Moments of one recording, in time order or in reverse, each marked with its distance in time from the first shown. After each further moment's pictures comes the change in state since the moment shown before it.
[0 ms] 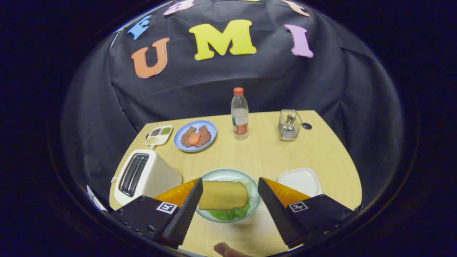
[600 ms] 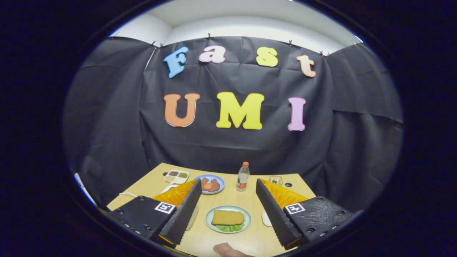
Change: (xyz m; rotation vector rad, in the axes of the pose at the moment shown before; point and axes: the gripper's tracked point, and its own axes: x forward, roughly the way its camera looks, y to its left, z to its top) arm -0.210 0.050 0.067 -0.154 -0.516 -0.028
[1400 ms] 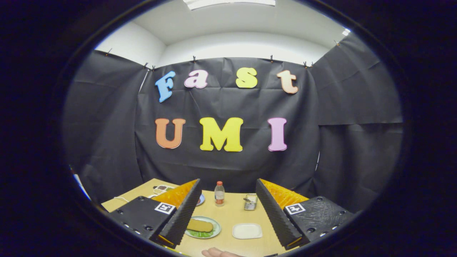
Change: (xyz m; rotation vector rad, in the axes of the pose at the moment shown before) arm -0.039 -0.161 0.029 0.034 -0.137 0.028
